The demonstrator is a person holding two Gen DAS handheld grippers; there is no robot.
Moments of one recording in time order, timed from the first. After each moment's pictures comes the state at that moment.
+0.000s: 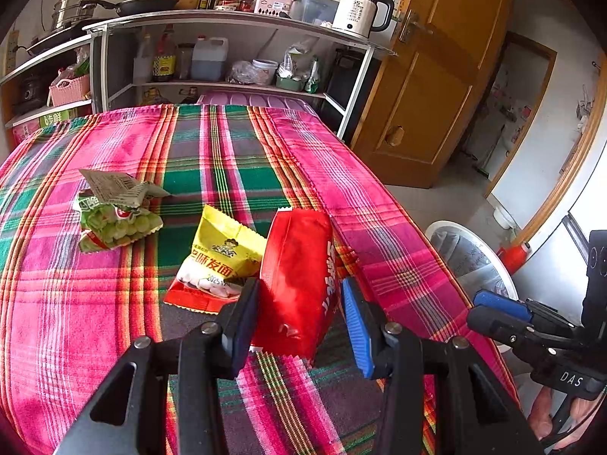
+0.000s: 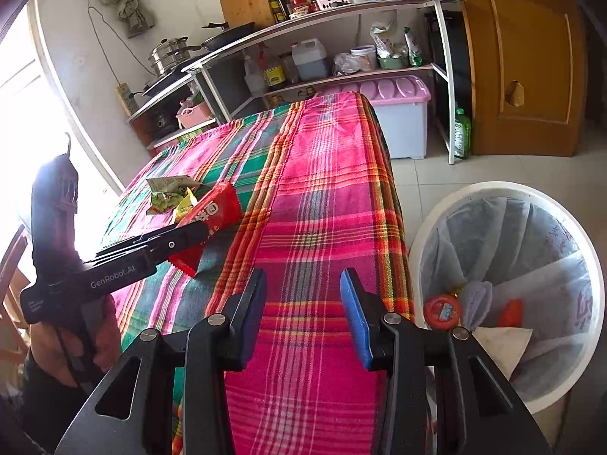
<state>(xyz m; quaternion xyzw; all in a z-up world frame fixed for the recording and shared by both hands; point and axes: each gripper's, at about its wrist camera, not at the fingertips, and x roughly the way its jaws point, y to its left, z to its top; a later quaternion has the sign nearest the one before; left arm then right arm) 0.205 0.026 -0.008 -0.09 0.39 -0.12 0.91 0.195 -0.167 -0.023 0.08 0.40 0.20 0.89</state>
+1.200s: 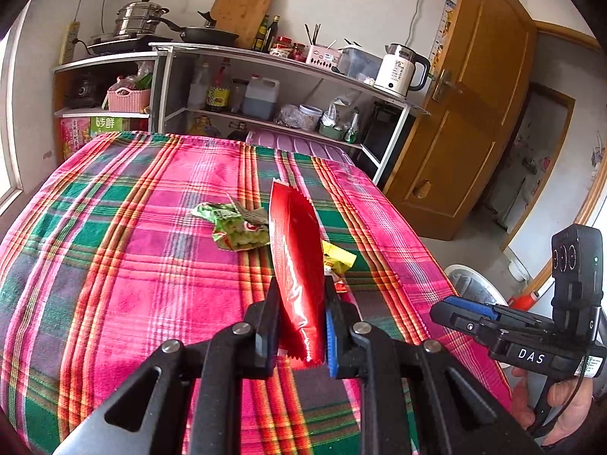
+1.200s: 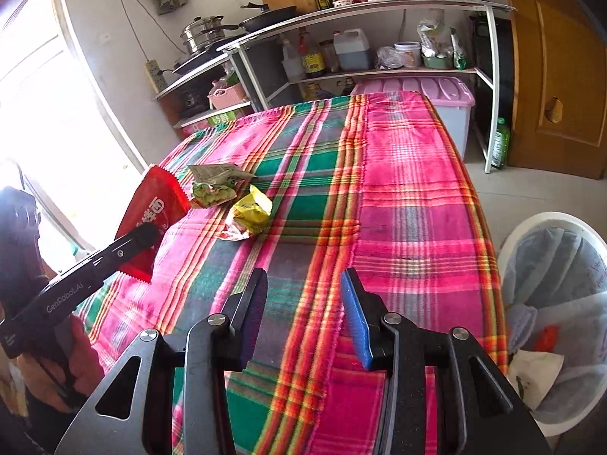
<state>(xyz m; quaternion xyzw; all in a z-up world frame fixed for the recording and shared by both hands) 0.144 0.106 0.016 -0.14 0.31 -0.05 0.94 0.211 -0.091 -0.013 0.05 0.42 0.26 0.87</state>
